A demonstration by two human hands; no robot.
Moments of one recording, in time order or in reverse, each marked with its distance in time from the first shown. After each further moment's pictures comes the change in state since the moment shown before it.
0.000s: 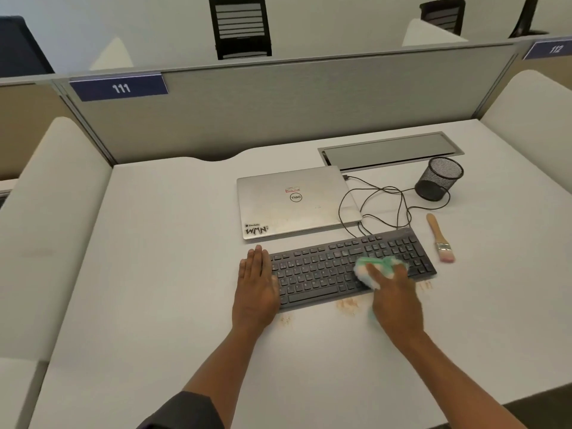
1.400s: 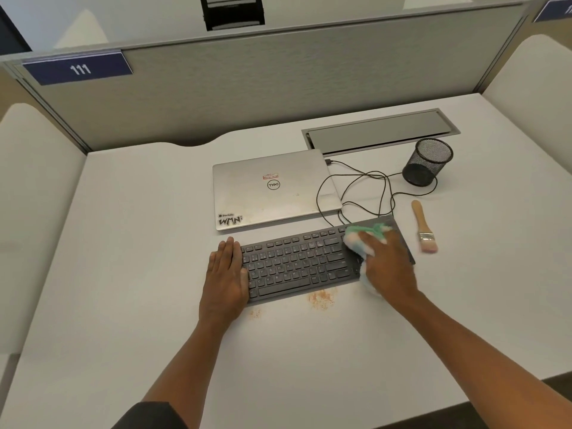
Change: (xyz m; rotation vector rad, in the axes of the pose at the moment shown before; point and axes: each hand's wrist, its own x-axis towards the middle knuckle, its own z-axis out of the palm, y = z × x) left_hand 0.001 0.001 0.002 0.031 0.024 -0.012; right_hand 0.072 0.052 -0.008 0.112 0.064 -0.139
